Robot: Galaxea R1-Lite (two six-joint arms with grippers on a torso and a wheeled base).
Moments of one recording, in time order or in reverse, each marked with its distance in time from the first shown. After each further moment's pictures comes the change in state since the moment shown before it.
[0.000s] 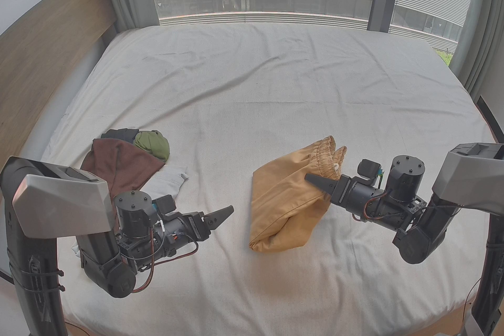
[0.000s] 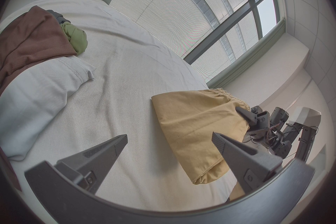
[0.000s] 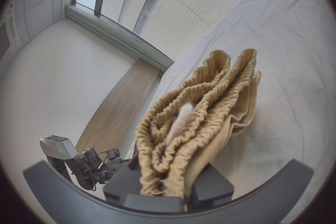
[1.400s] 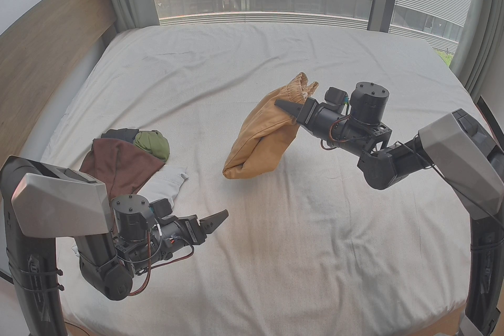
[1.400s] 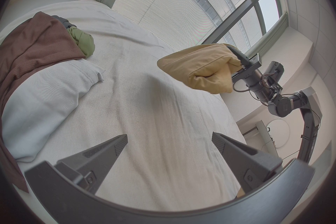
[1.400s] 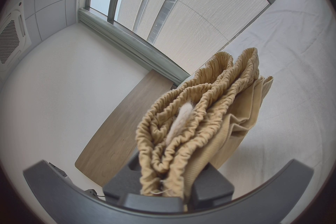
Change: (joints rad) left arm 0.008 -0.004 0.038 -0.002 0.044 0.045; right arm 0.005 0.120 -0.816 0.535 0.032 0.002
